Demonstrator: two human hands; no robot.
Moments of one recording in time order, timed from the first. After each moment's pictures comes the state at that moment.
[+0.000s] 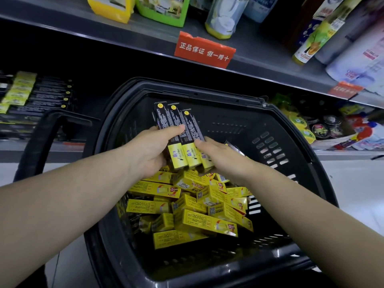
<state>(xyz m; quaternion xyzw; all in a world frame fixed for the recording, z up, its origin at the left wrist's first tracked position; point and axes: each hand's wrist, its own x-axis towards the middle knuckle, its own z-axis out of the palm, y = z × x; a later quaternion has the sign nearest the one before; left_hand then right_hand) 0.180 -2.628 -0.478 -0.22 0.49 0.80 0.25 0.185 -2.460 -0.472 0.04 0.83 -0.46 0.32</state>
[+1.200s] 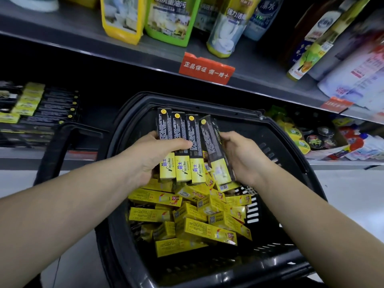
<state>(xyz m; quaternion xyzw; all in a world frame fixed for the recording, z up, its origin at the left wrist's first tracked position) 0.190 -2.652 -0.459 -0.18 0.60 0.74 0.24 0.180 -2.463 -0.426 0.14 0.67 -0.67 0.27</state>
